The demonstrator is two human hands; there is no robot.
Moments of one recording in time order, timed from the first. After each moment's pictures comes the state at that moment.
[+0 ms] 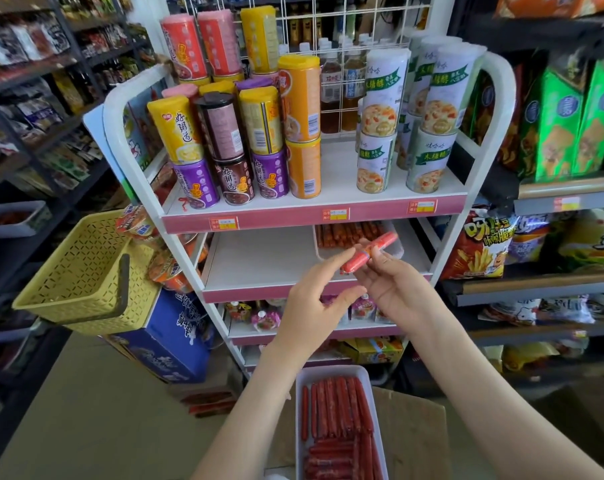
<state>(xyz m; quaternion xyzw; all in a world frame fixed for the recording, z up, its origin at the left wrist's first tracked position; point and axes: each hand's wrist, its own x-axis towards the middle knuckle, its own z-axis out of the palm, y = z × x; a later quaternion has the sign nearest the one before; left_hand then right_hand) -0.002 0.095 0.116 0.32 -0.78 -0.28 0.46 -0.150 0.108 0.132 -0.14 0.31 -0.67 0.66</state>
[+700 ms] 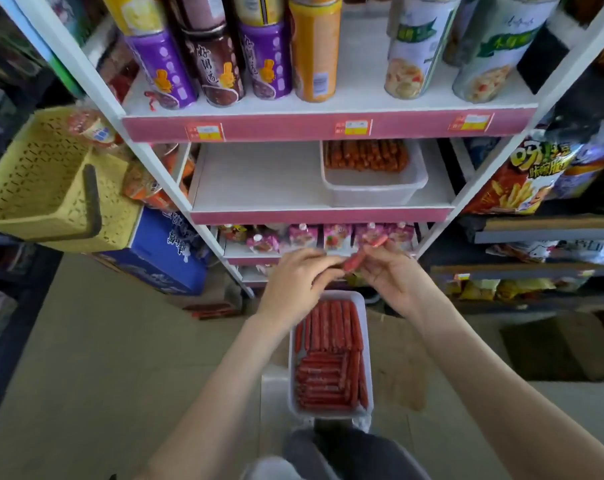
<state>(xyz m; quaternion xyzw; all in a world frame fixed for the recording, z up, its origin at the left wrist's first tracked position) 0.023 0.074 0.015 0.44 -0.83 -0.24 0.25 -0.157 0.092 0.014 -0.10 0.48 -0.56 0.66</state>
